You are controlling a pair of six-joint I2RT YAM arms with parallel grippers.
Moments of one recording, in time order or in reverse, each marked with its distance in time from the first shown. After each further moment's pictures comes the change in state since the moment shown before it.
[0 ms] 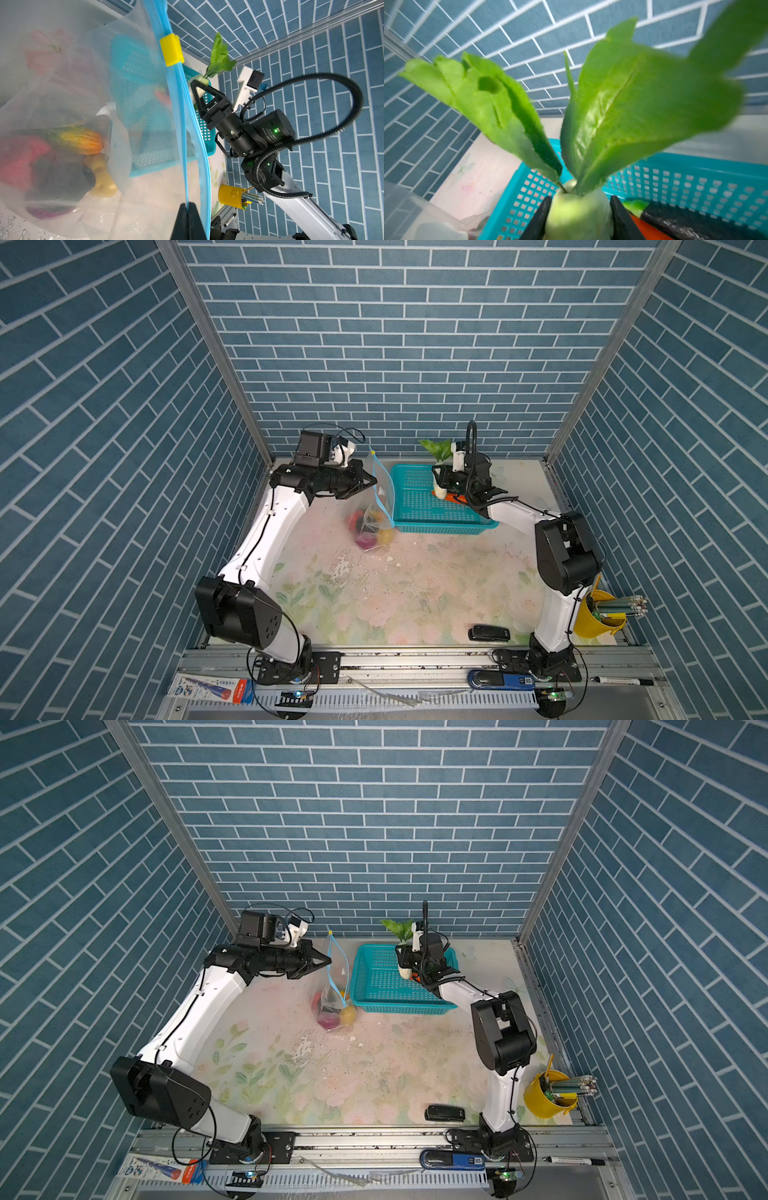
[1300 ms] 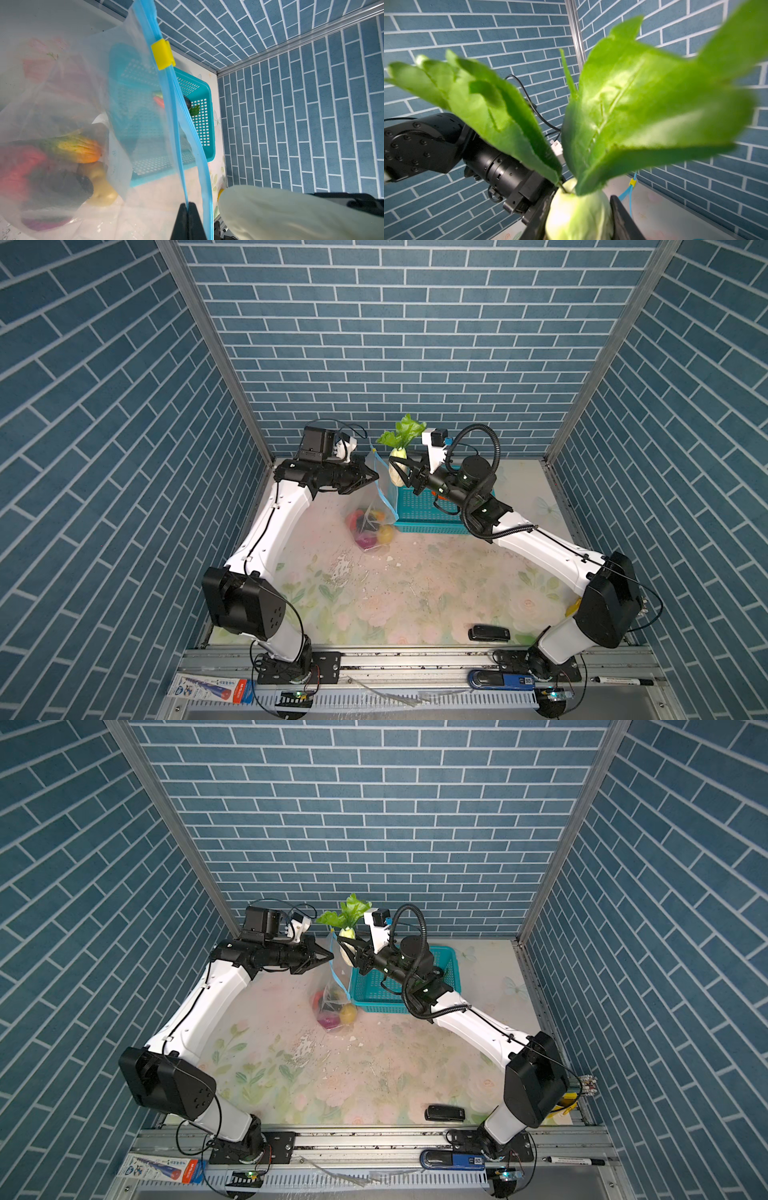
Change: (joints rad) left arm -0.003 0.041 0.049 0.013 -0.010 -0.013; right arm 0.334 -0.332 0.017 0.126 -0.137 -0.107
